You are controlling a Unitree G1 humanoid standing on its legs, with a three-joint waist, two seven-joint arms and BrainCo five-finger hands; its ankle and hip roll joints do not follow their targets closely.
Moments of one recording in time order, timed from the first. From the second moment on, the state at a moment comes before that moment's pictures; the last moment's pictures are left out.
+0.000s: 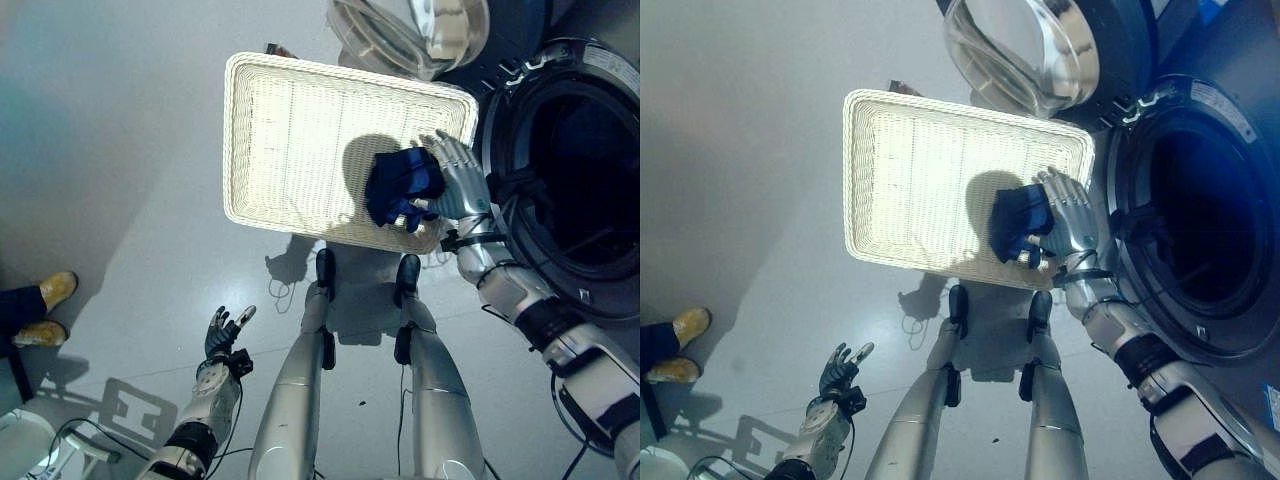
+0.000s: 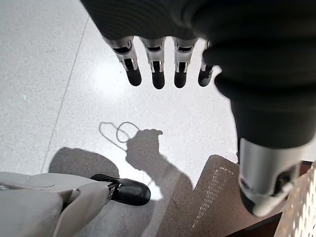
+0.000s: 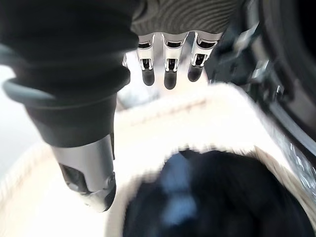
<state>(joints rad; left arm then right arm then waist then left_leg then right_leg) -0.27 0.28 -0.26 0.86 -0.73 -0.24 0.25 -0.83 -0.65 0.68 0.62 -0.44 0.01 -0.66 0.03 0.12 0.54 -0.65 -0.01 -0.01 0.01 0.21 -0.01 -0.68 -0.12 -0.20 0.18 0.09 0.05</state>
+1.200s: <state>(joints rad) -0.34 0.33 -0.37 0.74 -0.72 -0.15 0.26 -1.03 -0.51 0.71 1.10 -0.69 0.34 -0.07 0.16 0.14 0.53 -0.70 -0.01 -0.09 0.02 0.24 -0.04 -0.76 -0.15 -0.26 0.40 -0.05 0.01</state>
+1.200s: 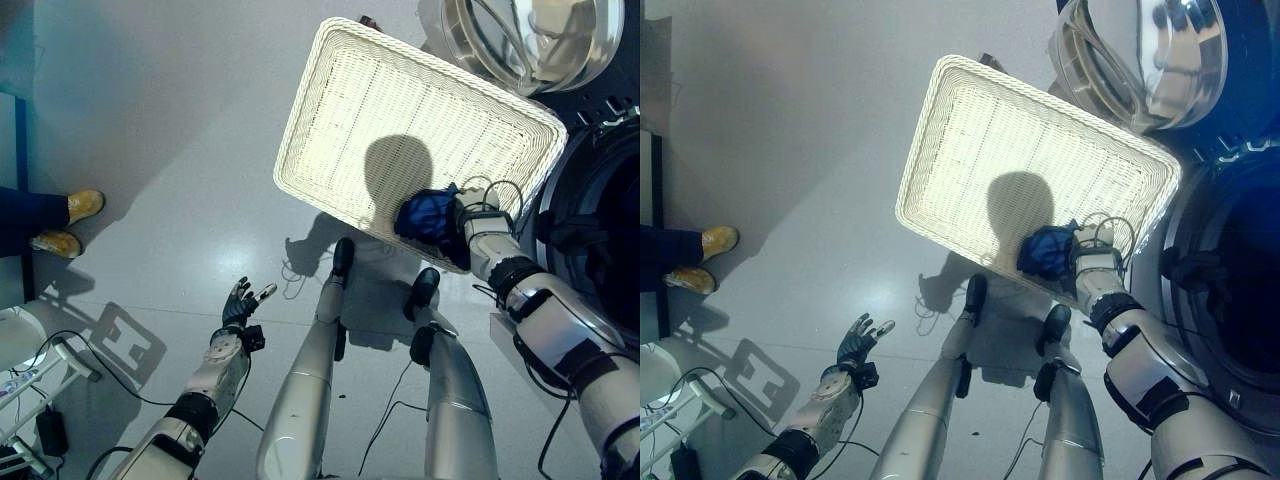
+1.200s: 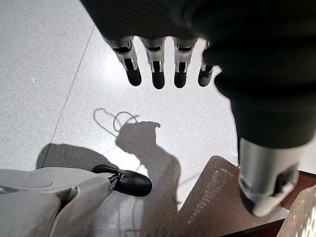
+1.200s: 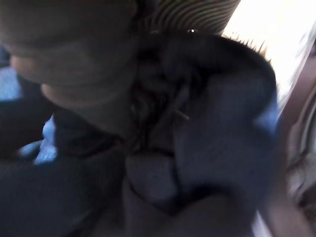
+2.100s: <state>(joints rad) -0.27 0.29 -0.27 0.77 -0.72 -0.21 0.28 -0.58 -0.40 0.11 0.59 1.55 0.00 0.26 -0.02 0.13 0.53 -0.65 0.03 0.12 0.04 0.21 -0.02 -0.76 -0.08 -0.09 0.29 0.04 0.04</state>
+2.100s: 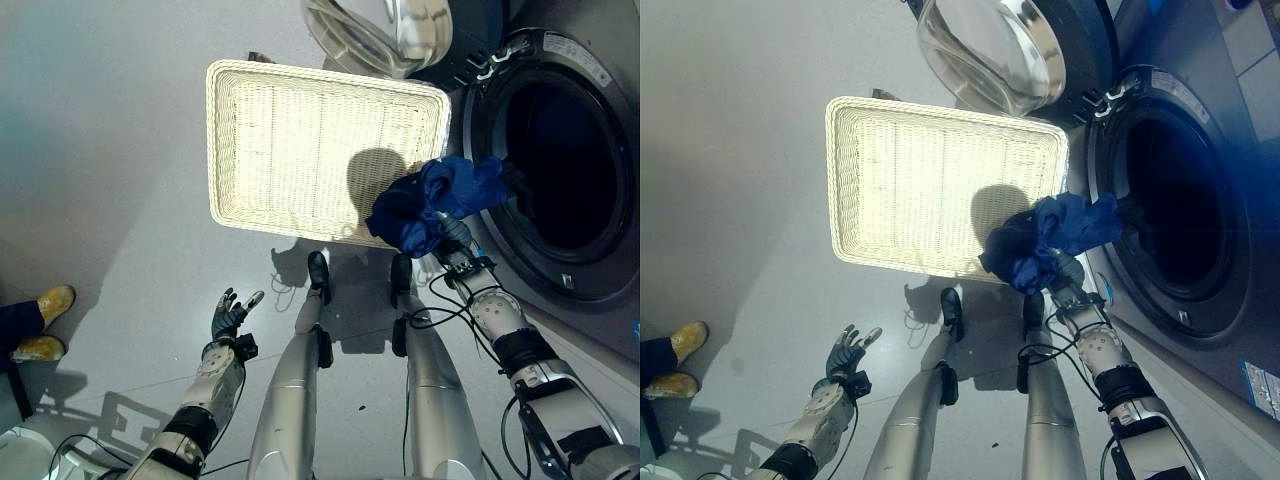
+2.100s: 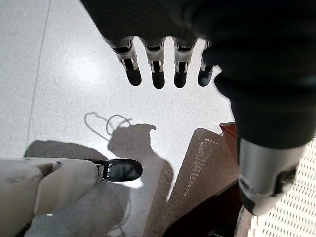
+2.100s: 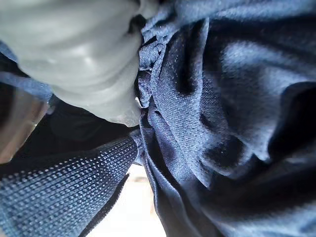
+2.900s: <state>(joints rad) -0.24 0.45 -0.38 0.65 -0.74 -0.16 0.26 -1.01 -0.68 -0.16 0.85 1.66 -0.83 -0.52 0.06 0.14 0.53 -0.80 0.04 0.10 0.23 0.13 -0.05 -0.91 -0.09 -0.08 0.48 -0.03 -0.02</state>
